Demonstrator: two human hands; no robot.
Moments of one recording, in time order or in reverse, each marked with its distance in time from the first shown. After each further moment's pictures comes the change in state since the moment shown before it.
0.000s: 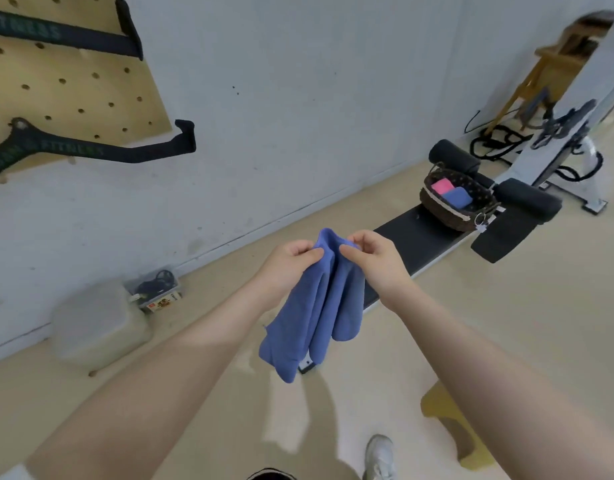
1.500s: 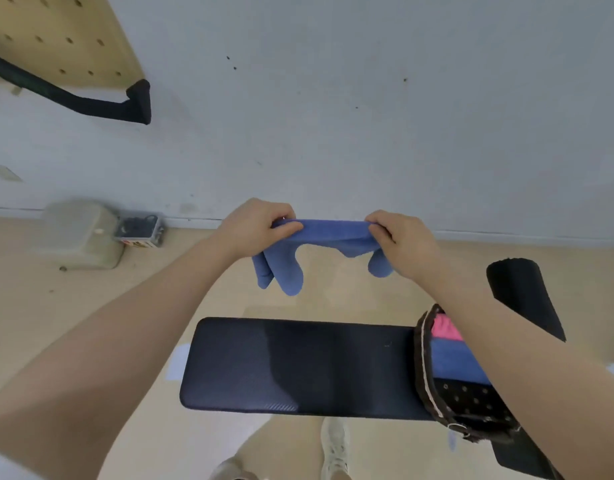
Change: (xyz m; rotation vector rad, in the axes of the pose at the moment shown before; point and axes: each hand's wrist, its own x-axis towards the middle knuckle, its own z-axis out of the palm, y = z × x) left_hand 0.488 0.153 0.137 0.697 0.466 -0.151; right_hand 0.601 0.029 -0.318 -0.824 -0.618 -0.613
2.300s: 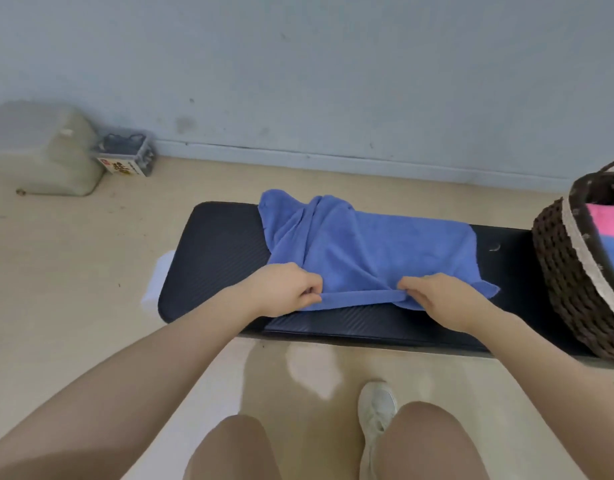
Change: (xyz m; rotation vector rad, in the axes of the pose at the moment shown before) left_hand -0.125 -0.246 0.370 0.268 -0.343 0.171; right_hand -0.157 0.145 0.382 -0.416 -0.502 -0.039
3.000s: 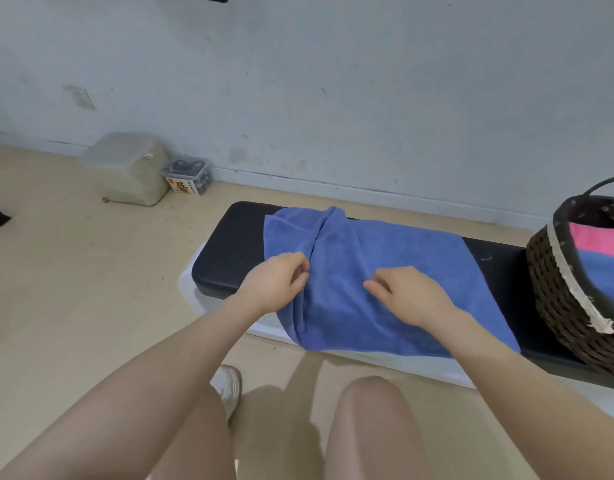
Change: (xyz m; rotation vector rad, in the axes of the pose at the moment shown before) left_hand -0.059 0.059 0.024 -0.143 0.465 -0.406; right_hand -0.048 -0.060 -0.010 0.132 0.264 -0.004
